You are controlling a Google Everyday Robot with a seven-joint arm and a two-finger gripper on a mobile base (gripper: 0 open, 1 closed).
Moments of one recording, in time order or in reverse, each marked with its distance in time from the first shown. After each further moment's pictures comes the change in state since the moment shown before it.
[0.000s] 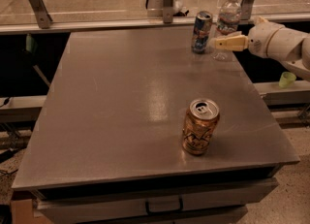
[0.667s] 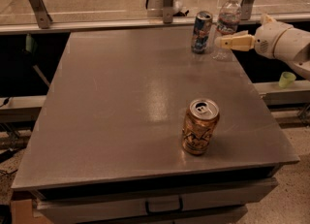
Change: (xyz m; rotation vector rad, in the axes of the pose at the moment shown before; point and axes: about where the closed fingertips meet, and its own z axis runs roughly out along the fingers) arm -0.006 -0.011 -0.022 0.038 -0.016 -0.008
